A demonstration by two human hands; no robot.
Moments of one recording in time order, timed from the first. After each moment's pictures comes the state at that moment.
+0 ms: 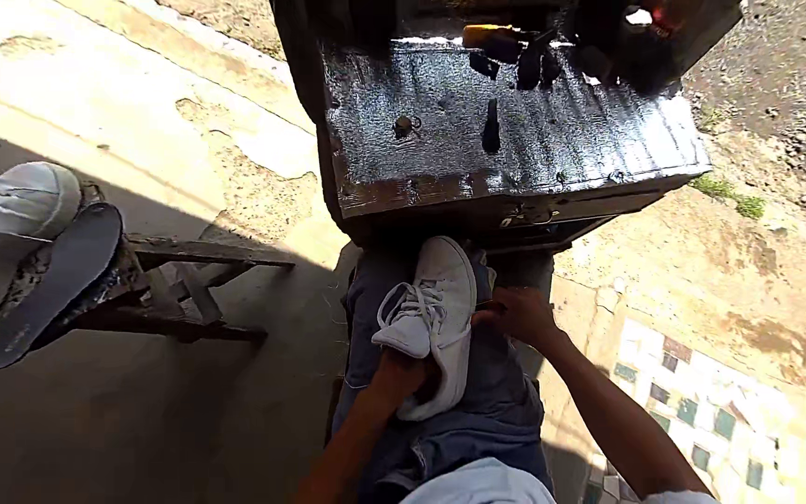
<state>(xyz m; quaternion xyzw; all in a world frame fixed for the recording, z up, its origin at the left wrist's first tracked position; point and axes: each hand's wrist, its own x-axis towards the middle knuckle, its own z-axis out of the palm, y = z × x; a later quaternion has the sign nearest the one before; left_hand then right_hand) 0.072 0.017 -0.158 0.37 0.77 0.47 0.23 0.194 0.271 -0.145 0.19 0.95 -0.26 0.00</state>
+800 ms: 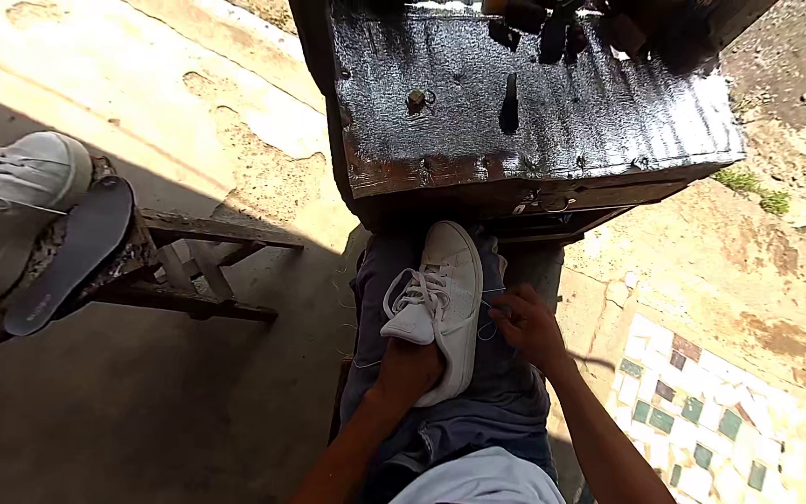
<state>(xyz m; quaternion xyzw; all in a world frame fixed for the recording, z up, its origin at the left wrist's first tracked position) 0.086 0.021 -0.154 0.47 0.85 0.23 0.04 0.218 0.227 -0.150 0.27 0.88 -0.38 -0.10</state>
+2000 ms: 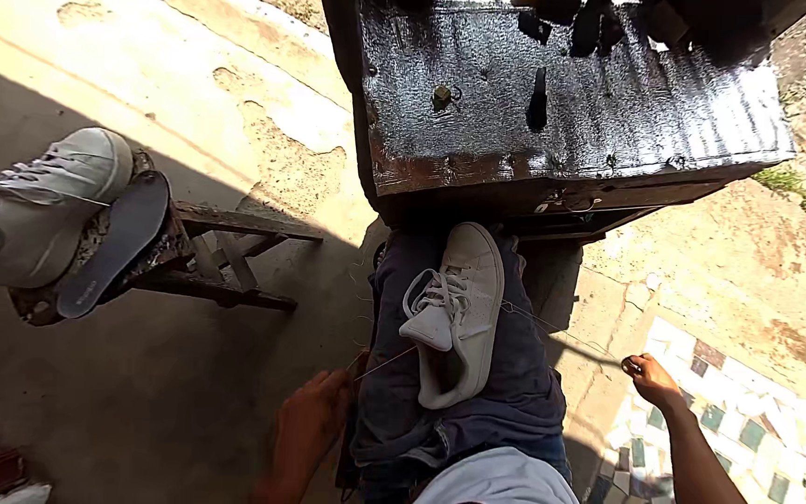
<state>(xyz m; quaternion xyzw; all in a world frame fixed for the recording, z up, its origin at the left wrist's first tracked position) 0.041 -0.132 -0.136 0.32 0.92 0.12 0.22 0.483 0.359 -0.265 0.50 0.78 -0.26 0.28</state>
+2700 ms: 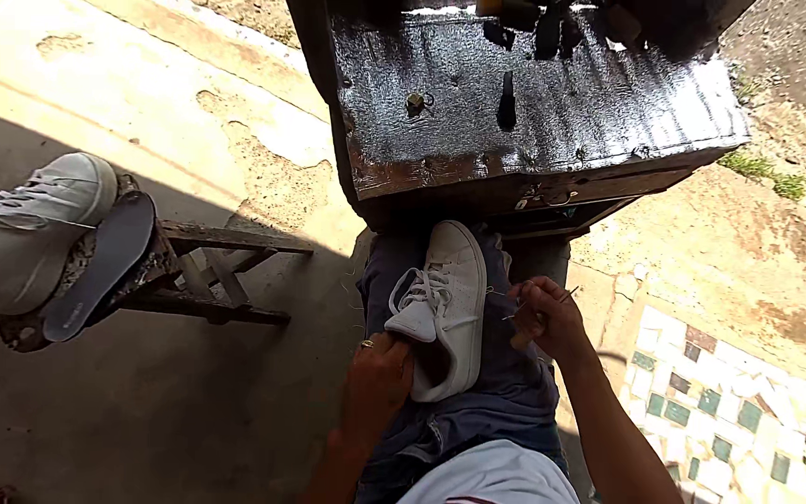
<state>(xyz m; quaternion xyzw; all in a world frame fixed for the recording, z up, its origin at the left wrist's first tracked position) 0.069 -0.031 -0.130 0.44 0.86 0.26 0.05 0.220 0.231 -0.132 0.23 0.44 -0.85 -0.17</state>
